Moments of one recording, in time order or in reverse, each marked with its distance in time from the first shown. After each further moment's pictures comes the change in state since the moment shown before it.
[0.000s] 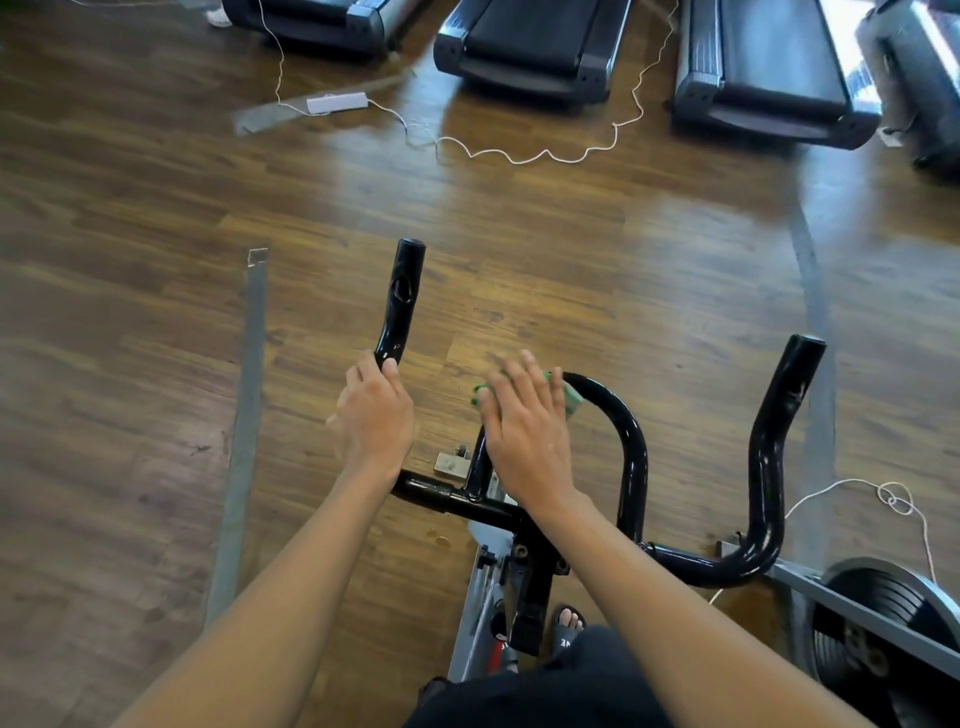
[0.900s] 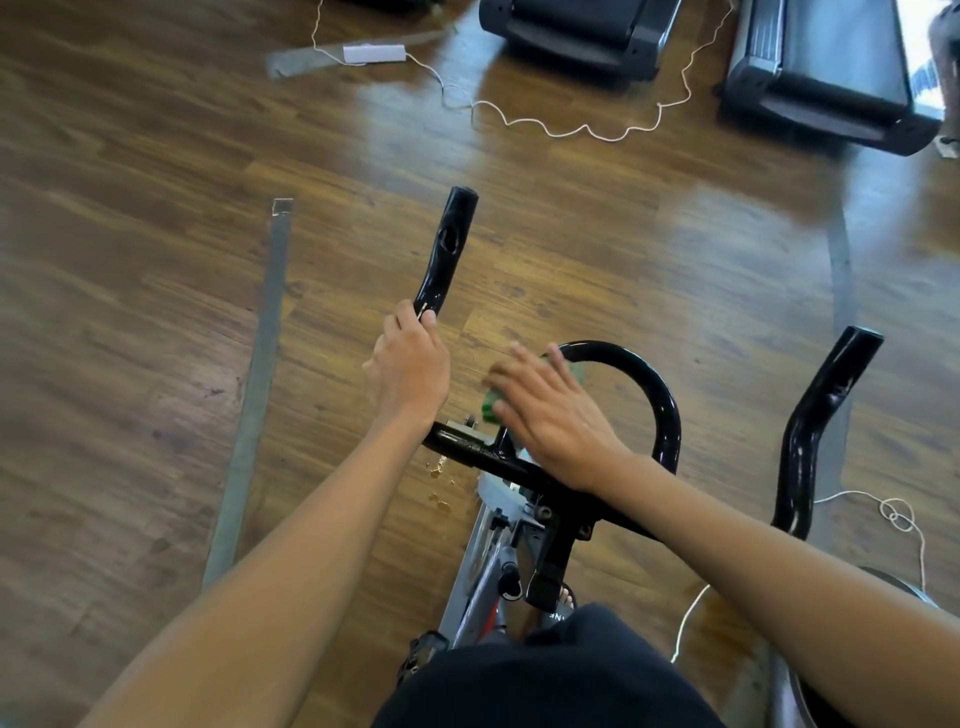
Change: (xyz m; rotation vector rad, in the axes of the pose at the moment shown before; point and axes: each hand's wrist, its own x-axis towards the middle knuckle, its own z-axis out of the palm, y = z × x) left_hand 0.003 -0.006 0.004 -0.037 -0.004 -0.006; right_hand -0.005 0.012 -0.025 -0.131 -0.389 -0.520
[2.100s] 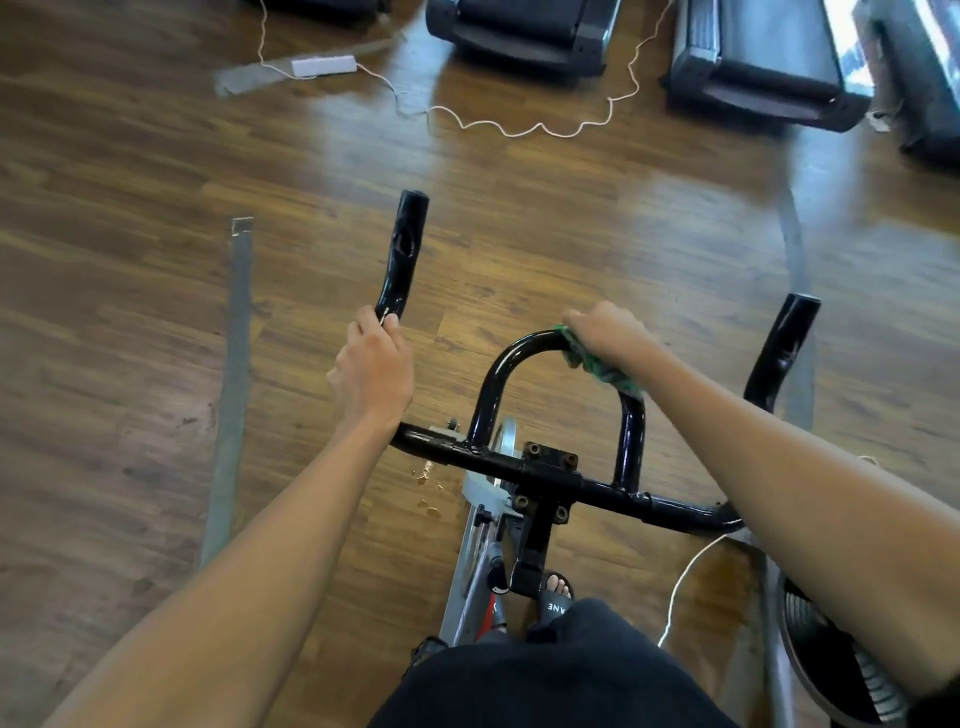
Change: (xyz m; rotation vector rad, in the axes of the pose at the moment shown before) left_hand -0.001 0.001 -0.003 -0.053 -0.009 0.031; right_hand 0.023 0.088 -0.055 0.434 -0.190 0.968
